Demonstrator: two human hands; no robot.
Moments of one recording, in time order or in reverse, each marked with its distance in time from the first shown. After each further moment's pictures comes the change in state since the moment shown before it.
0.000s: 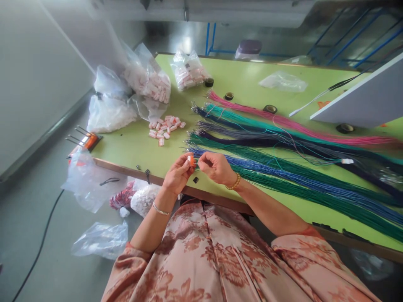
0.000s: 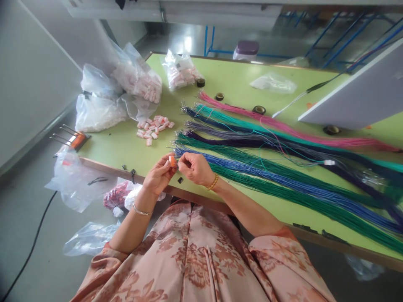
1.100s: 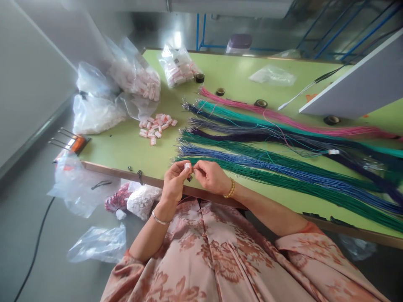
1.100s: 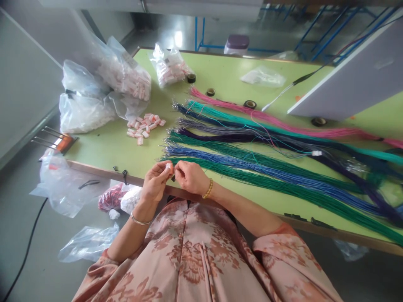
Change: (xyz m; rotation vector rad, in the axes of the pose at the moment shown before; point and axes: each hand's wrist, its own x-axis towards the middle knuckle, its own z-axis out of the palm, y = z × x) left_hand -0.021 -0.022 0.025 0.116 0.206 0.118; right_hand -0.031 0.006 0.009 -0.329 -0.034 -0.094
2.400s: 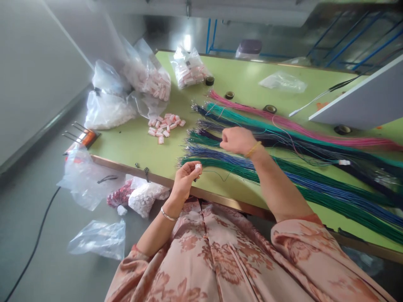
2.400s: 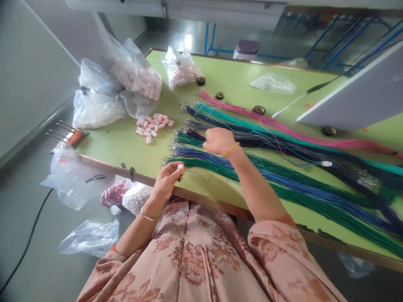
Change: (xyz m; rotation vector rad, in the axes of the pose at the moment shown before) left_hand 0.006 -0.005 0.001 0.030 -0.055 -0.086; right_hand 0.086 0.041 -0.088 -0.583 -0.137 0.374
